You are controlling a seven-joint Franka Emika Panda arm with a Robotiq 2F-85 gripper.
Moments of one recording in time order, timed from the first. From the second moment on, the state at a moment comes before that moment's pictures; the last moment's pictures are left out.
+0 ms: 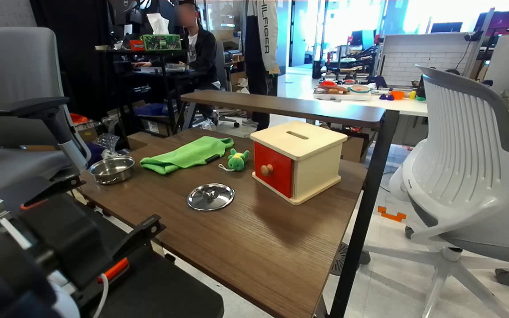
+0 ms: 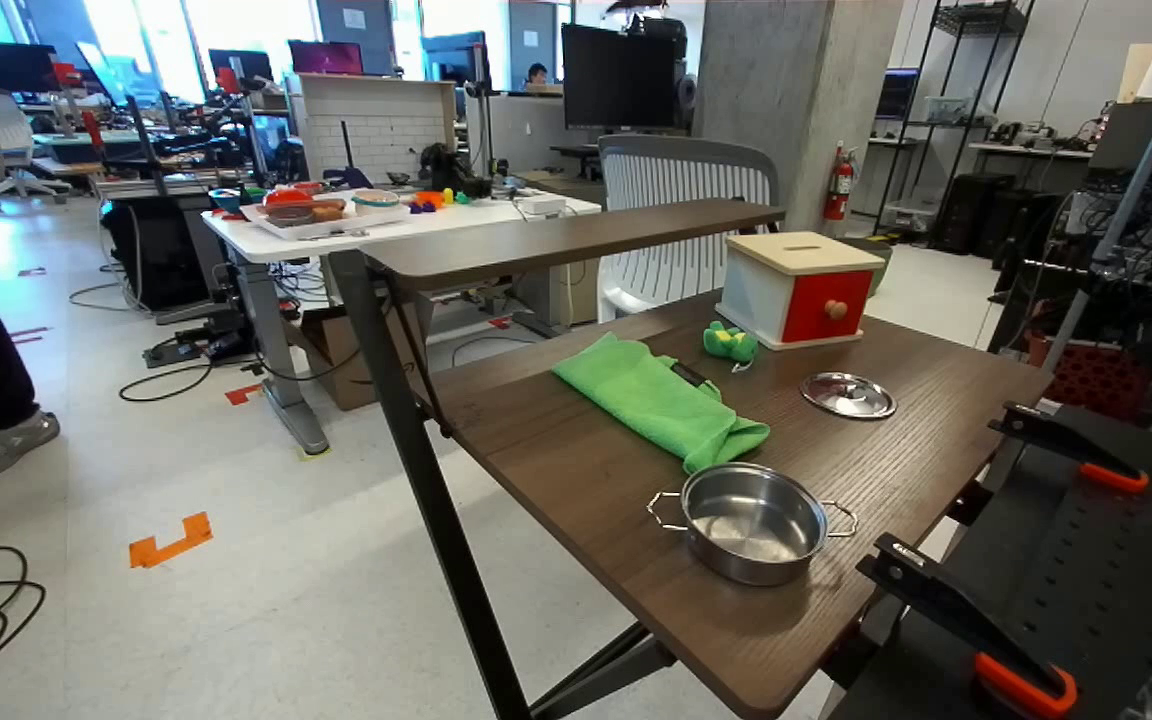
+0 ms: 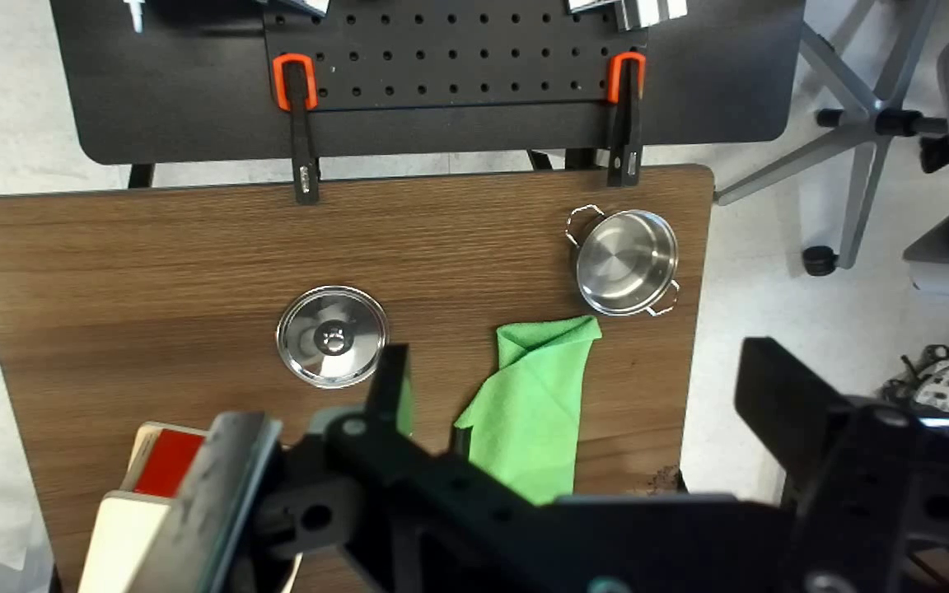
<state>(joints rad) 0.00 -0.59 -0.21 -2.50 0.07 1.87 -0.24</state>
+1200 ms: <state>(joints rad) 0.00 -0.59 -0.21 -2.50 0.07 1.87 -0.24</state>
